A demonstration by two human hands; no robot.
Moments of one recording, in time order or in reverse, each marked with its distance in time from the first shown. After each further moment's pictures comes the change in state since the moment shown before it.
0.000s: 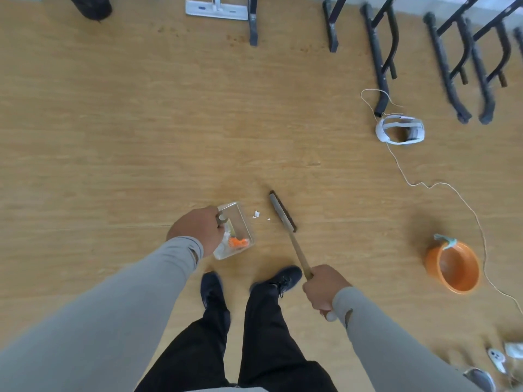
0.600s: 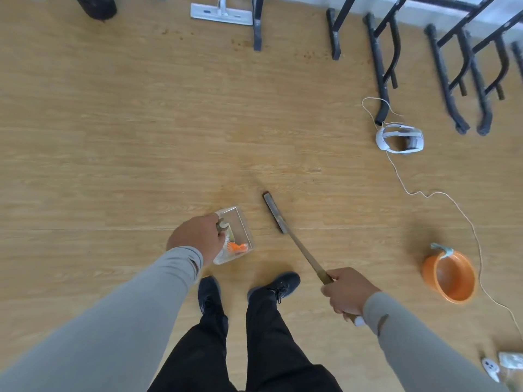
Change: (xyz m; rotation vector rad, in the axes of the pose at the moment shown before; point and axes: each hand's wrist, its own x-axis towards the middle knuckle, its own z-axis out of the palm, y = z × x) left_hand 0.002 -0.007 -0.003 0.006 0.043 0.024; right_hand -0.018 0.008 -0.038 0.203 0.022 -0.020
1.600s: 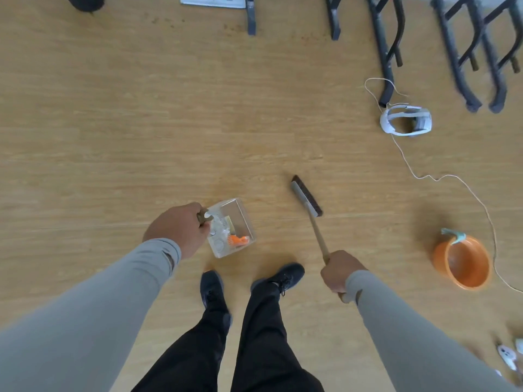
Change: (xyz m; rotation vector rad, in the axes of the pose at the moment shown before) left_hand 0.006 -0.009 0.006 0.005 0.007 -0.041; right_hand 0.063 0.011 0.001 -0.275 0.099 0.097
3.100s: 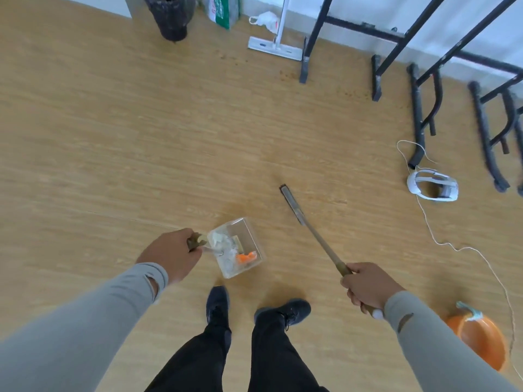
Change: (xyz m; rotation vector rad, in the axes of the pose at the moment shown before) left_hand -0.063 -0.102 -0.029 -0.216 0.009 -0.189; right_hand -0.066 -0.058 -0.041 0.260 0.003 -0.199
